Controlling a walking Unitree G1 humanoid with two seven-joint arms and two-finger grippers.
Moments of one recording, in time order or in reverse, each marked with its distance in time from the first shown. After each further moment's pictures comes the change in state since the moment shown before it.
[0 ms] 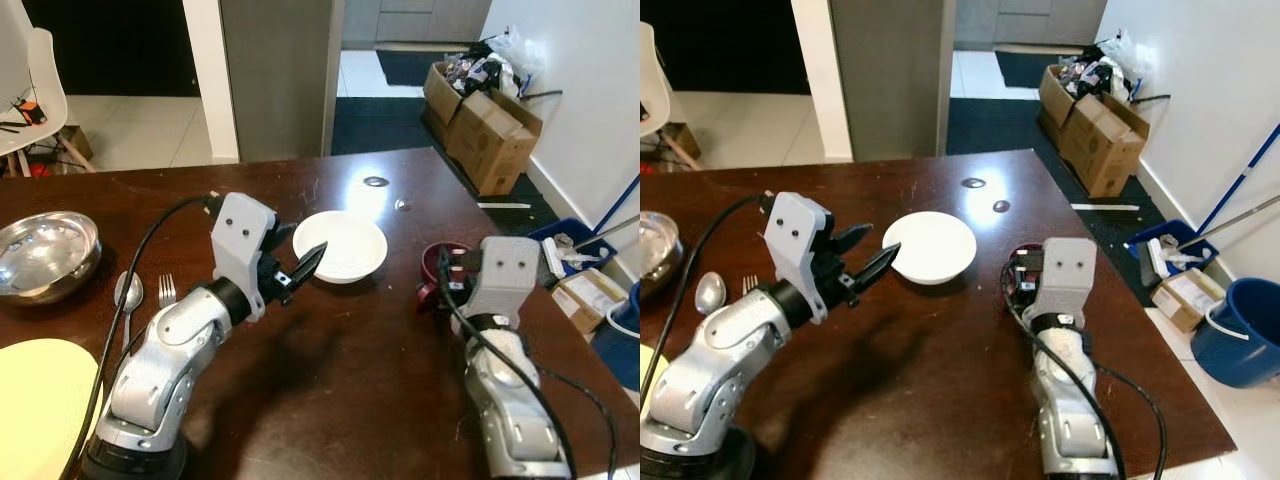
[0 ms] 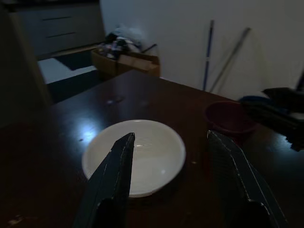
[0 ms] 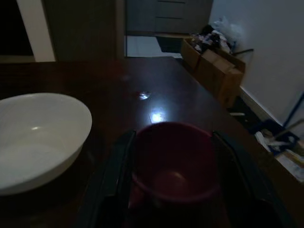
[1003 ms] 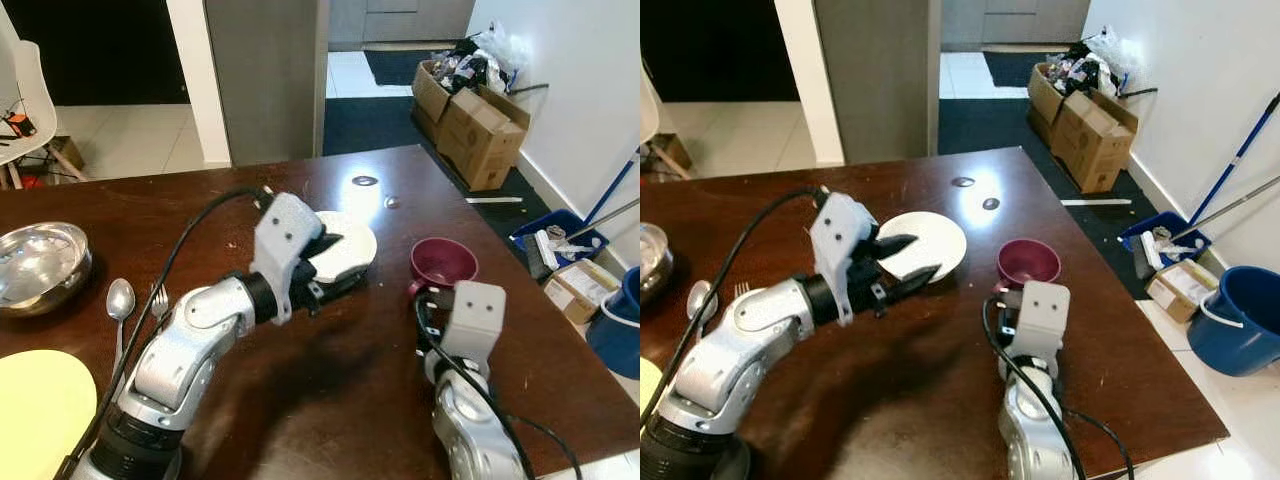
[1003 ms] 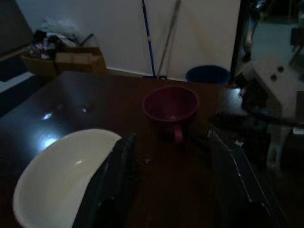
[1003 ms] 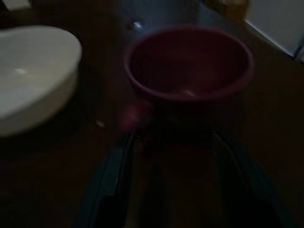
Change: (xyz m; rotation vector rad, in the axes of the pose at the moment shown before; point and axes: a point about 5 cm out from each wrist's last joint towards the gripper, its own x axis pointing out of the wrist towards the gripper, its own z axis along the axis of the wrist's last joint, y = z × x) left arm 0.020 -0.017 0.000 0.095 0.064 -0.275; right arm -0.016 0.027 -0.040 0.128 0.226 -0.025
